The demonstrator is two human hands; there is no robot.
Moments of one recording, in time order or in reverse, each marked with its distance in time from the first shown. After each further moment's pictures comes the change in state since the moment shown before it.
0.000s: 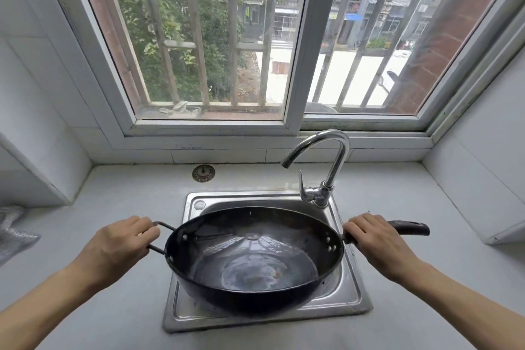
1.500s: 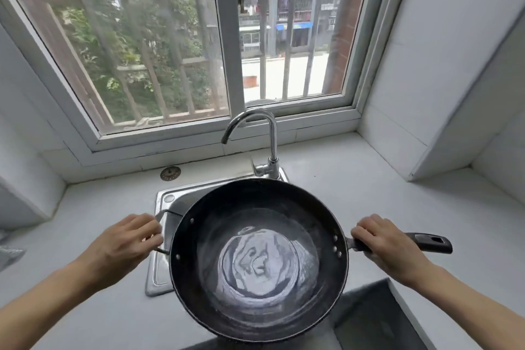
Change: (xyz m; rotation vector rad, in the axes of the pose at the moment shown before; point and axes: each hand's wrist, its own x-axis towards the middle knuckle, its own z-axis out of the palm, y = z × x) left_hand 0.009 0.114 -0.071 0.078 -0.054 0.378; right_hand -0.217 -0.026 -0.062 0.063 0.094 0.139
